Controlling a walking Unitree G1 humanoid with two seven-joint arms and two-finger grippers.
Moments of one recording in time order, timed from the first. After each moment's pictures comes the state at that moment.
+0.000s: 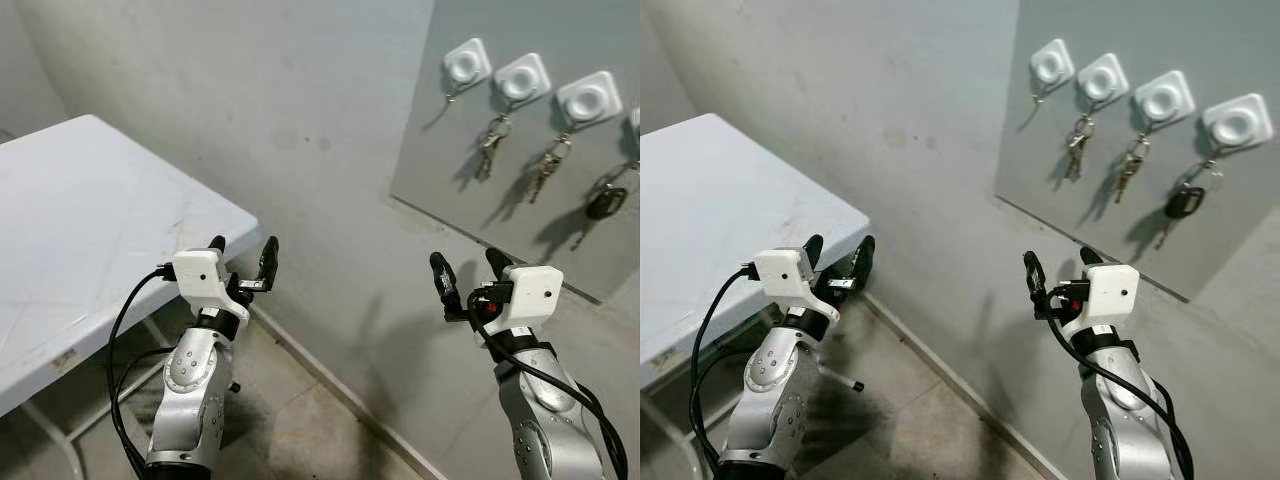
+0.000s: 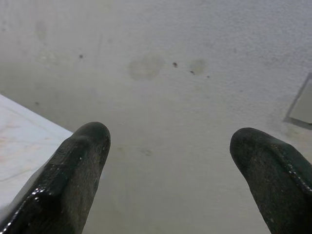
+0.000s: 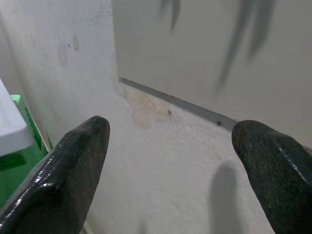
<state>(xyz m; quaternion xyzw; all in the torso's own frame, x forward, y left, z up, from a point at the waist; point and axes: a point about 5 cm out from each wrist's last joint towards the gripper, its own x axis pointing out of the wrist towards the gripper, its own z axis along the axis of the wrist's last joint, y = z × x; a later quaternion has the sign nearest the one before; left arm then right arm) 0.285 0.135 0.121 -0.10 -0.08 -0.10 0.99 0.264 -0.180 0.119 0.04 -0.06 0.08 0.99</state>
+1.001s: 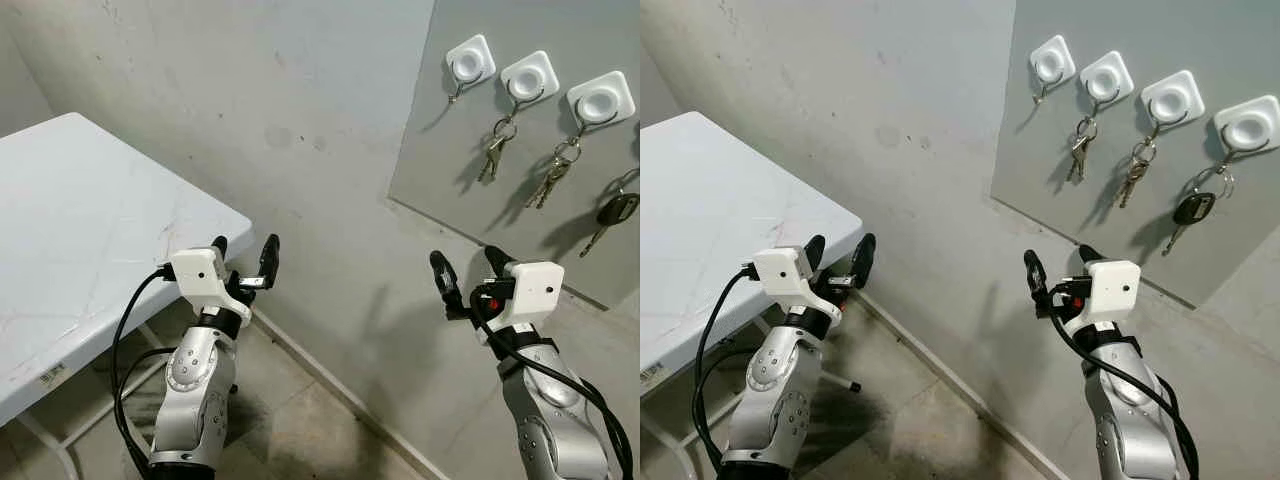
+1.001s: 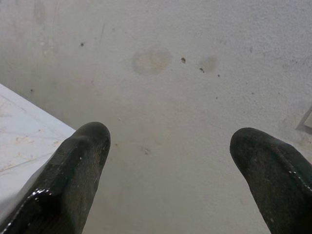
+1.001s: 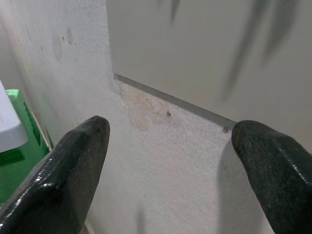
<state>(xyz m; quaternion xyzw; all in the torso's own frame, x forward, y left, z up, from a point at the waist) 0.285 0.134 0.123 -0.13 -0.07 -0.09 0.98 0.266 -0.183 0.122 0.04 -0.06 0.08 0.99</state>
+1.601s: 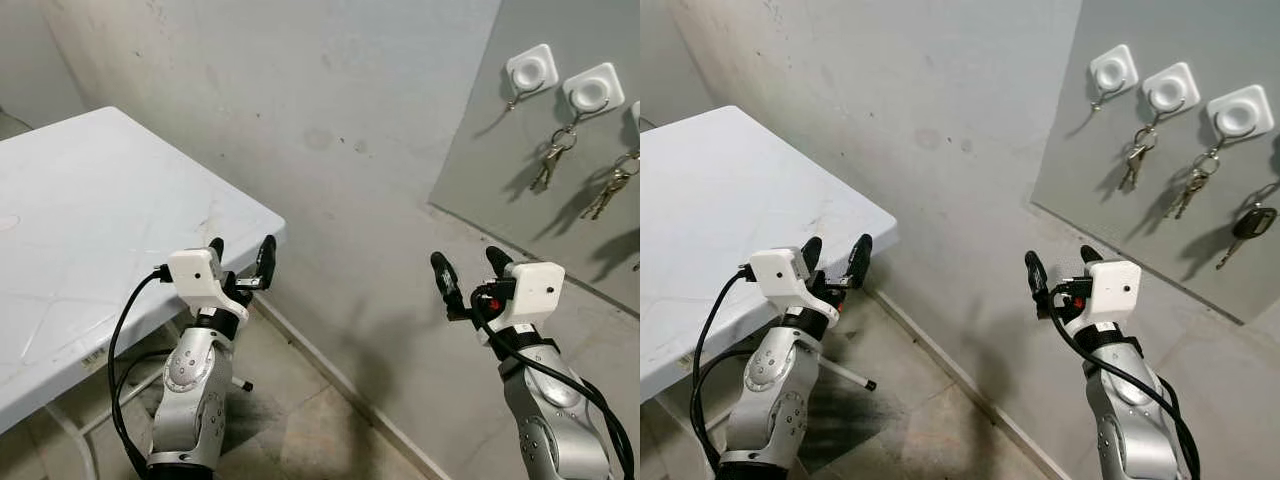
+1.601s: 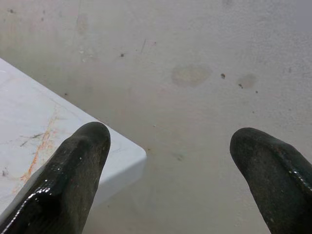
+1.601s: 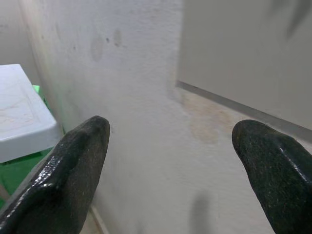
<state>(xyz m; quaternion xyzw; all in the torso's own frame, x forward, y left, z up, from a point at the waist) 0.284 0.135 0.124 -0.13 -0.07 -0.09 0.98 0.266 -0.183 0.121 0.04 -0.05 0.08 0.99</state>
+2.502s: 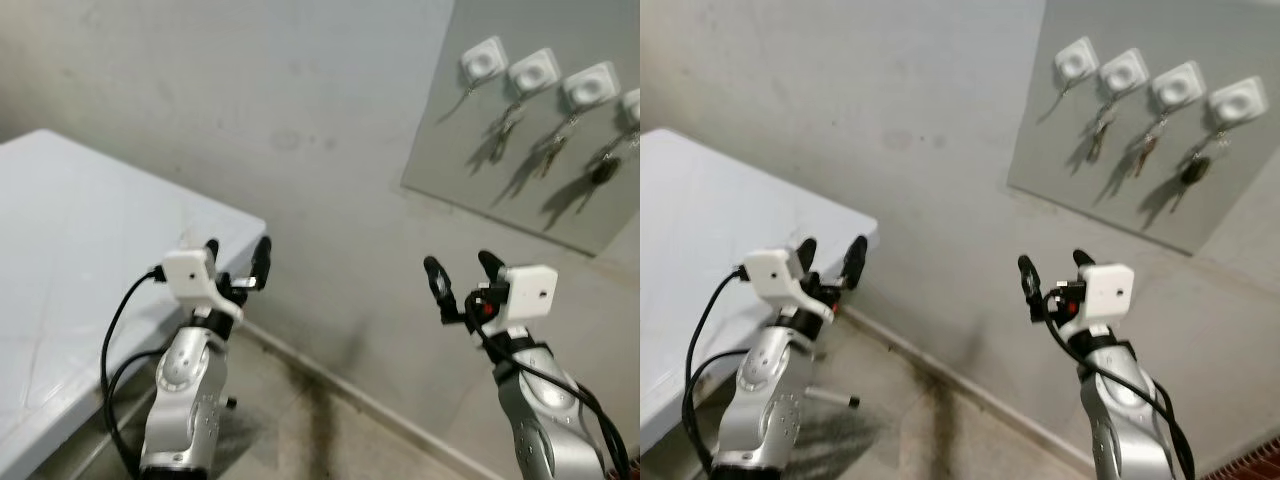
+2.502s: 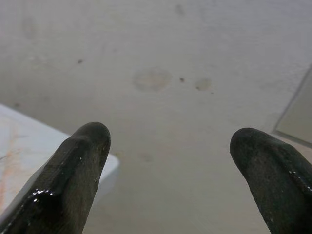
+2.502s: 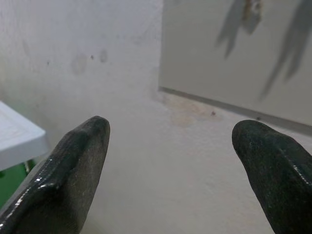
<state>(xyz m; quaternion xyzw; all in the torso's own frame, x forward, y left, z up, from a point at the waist) 0.285 0.139 0.128 -0.13 -0.08 -0.09 0.98 0.265 -0.178 0.127 0.04 -0.07 0.09 0.99</state>
